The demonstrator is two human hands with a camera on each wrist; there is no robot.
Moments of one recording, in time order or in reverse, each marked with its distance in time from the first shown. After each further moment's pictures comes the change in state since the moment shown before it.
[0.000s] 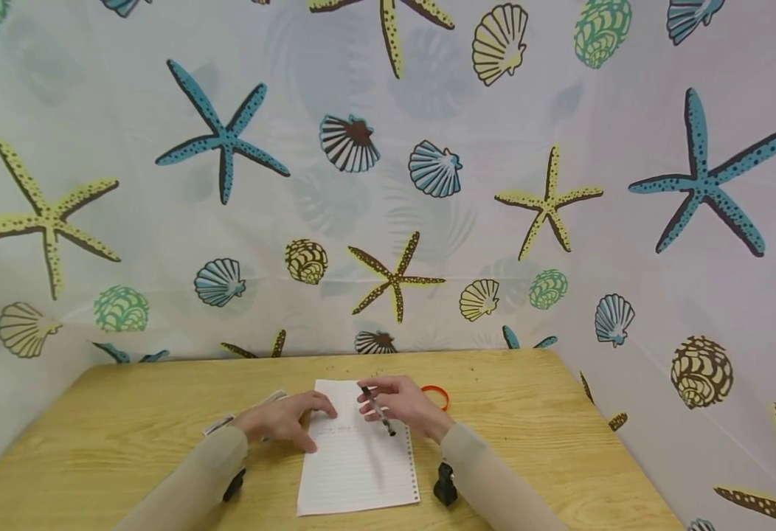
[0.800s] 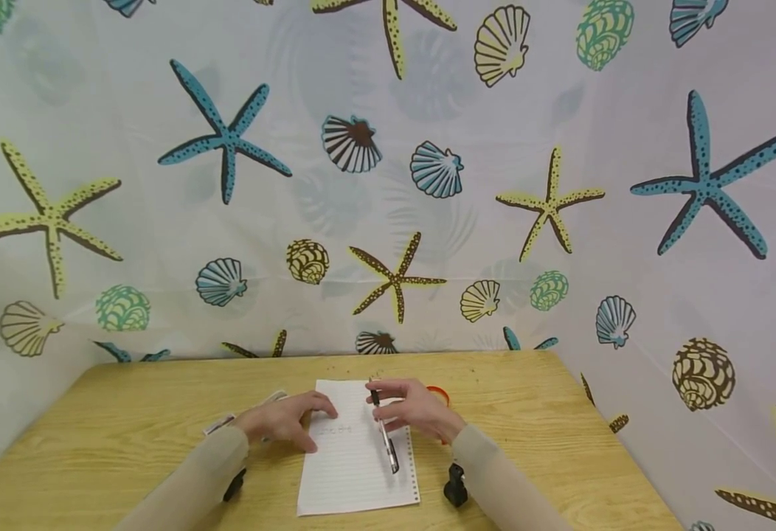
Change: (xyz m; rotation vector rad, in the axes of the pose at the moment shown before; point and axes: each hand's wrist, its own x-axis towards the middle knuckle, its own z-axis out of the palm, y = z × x) left_hand -0.001 0.000 0.001 -0.019 0.005 -0.023; right_hand -0.013 -0.001 -0.014 -0.099 -0.054 0.032
